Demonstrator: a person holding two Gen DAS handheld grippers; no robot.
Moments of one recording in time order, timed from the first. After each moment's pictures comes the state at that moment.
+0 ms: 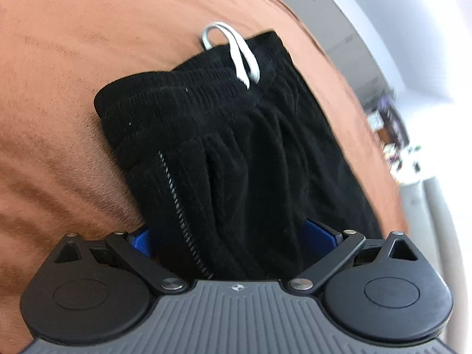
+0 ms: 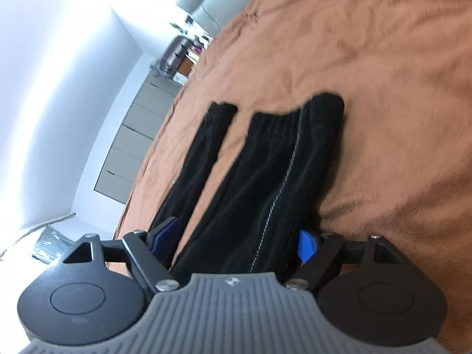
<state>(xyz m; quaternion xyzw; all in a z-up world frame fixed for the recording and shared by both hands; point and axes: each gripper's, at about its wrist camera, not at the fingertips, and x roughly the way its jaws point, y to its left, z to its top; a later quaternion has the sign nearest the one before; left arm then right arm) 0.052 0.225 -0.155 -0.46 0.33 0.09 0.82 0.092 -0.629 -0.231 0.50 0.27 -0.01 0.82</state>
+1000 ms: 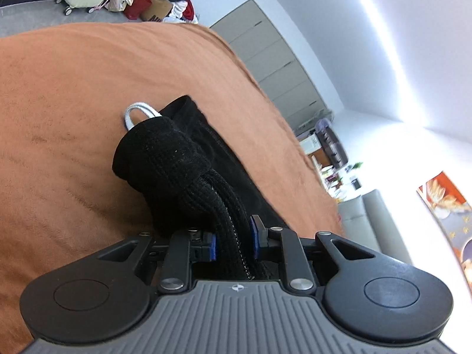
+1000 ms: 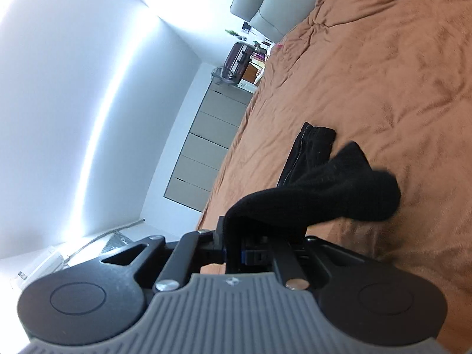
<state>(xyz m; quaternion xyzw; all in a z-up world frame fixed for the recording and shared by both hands) 0.047 0.258 -0.075 -0.46 0.25 0.00 0.85 0.114 -0.638 -0.136 0.54 0.19 0.11 0.81</state>
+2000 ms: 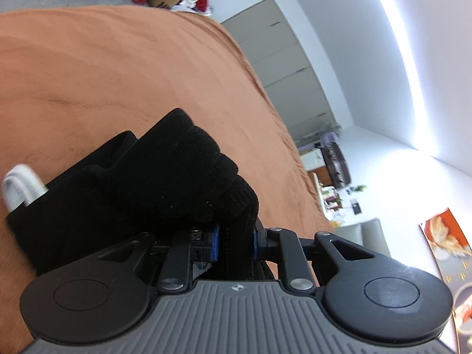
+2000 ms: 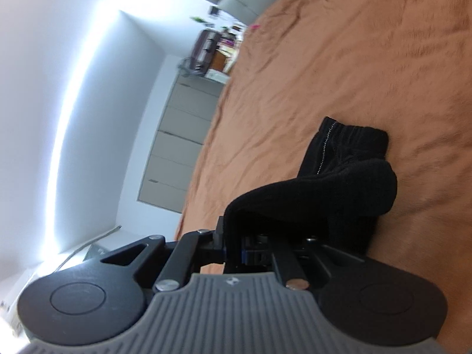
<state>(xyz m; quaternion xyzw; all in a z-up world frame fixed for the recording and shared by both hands) 0.273 0.284 -0.069 -0.51 0.25 0.01 0.82 0.309 -0.601 -0.139 0.57 0.24 0.05 0.79</state>
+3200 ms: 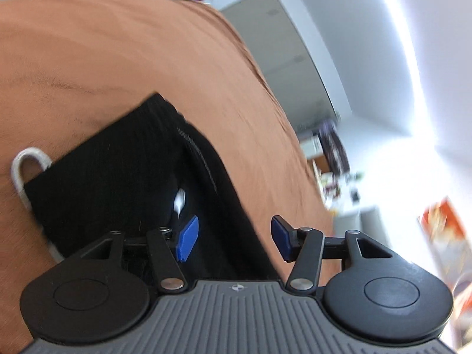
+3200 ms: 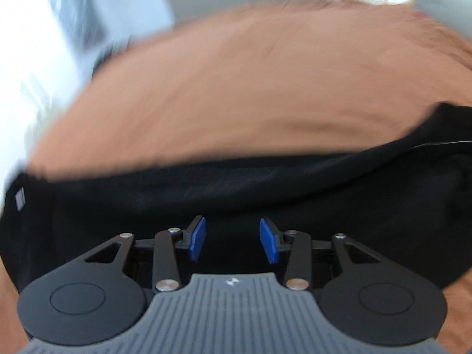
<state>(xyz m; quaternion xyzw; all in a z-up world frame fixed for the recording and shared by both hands) 0.269 0.241 -0.097 -0.49 0.27 -0.02 0.83 0.377 -0.333 -0.148 0.03 0.47 0.21 0.86</state>
